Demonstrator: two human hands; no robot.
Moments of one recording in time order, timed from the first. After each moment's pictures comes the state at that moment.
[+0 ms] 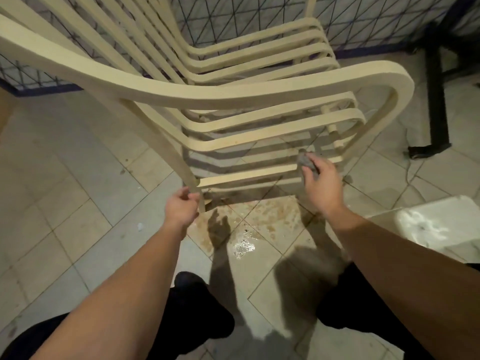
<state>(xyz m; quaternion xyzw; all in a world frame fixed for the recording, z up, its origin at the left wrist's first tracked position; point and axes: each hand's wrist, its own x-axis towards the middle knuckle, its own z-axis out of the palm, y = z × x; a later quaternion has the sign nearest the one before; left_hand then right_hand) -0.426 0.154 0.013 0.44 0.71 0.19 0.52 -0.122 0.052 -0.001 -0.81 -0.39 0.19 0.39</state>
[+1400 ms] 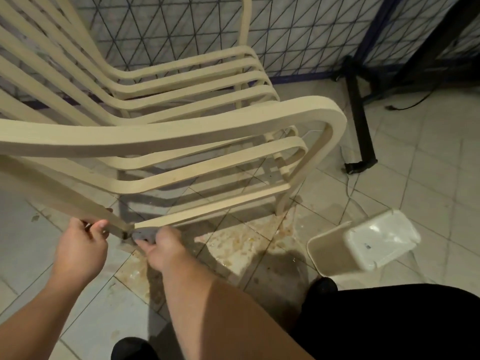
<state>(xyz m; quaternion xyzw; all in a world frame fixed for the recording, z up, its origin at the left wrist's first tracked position) -0.445 0.216 -0.002 0.62 0.69 0.18 0.33 -0.308 0.163 -0.023 -0.47 0.24 0.66 0.54</state>
